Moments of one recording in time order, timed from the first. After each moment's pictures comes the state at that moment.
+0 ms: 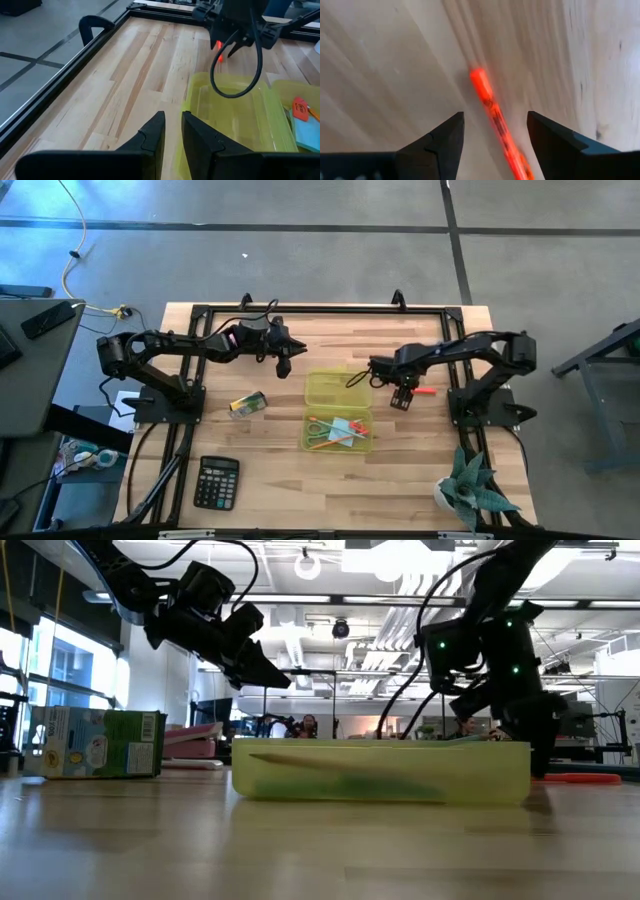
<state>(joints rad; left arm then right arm) 0.59 1.44 0.62 0.39 0.25 0.08 -0.24 1.60 0.82 -0.93 0.05 0.16</state>
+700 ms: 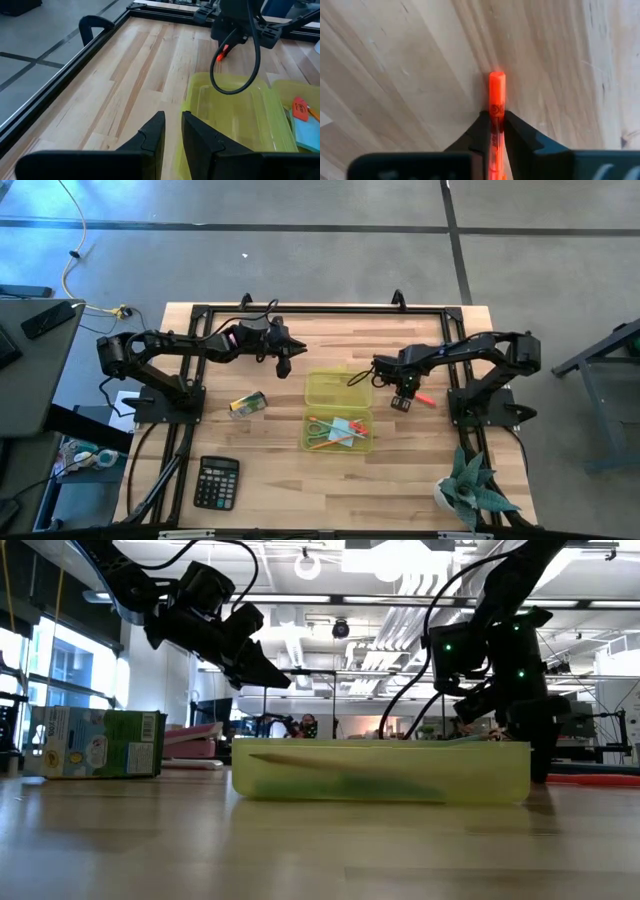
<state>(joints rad) 0.59 1.44 0.62 0.39 0.25 0.08 -0.26 1.60 0.74 -0.84 0.01 0.16</state>
